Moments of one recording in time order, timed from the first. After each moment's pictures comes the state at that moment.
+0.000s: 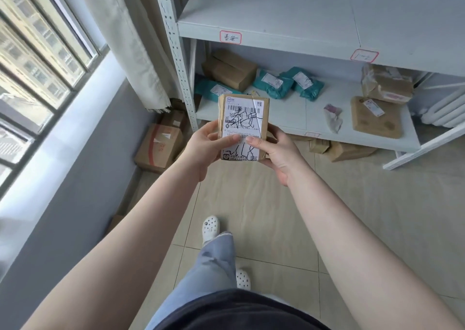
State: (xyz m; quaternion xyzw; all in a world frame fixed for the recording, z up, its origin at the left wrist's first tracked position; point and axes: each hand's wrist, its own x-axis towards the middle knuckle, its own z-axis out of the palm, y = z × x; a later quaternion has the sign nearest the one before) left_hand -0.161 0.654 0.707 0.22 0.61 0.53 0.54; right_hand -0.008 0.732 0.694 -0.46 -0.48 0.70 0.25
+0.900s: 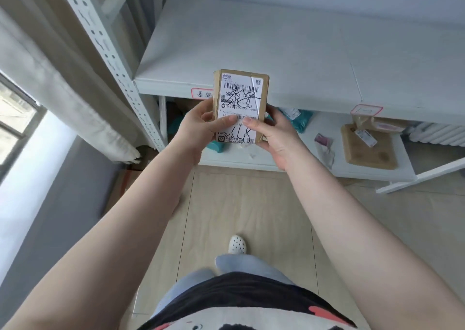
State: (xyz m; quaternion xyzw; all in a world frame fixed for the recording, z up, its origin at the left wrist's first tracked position) left_hand -0.286 0.967 0.719 0.29 0.57 0.54 0.54; right_hand -0.125 1.029 0.715 -0.47 -0.48 0.68 0.30
